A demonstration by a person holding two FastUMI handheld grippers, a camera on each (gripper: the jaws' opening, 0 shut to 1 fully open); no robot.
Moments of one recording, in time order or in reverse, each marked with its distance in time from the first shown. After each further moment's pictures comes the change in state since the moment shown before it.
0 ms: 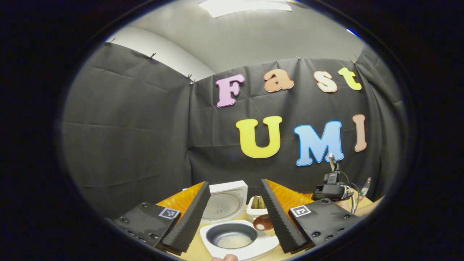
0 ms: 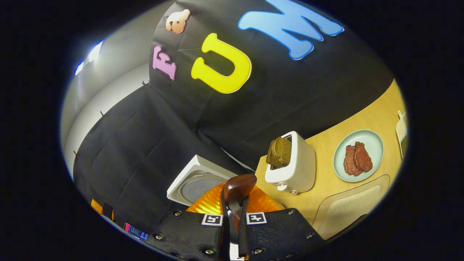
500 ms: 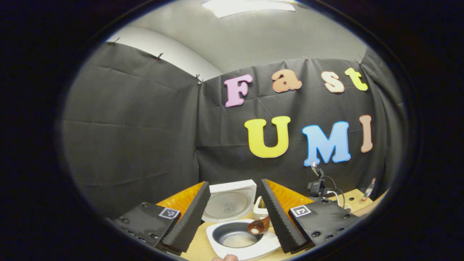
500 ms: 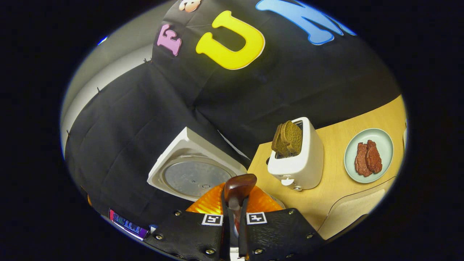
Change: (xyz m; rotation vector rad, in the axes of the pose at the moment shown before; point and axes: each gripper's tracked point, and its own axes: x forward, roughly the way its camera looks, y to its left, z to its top) left arm -0.006 0.020 -0.003 -0.008 0.000 0.058; right arm 0.061 -0.003 -0.055 -0.147 0.128 -0.031
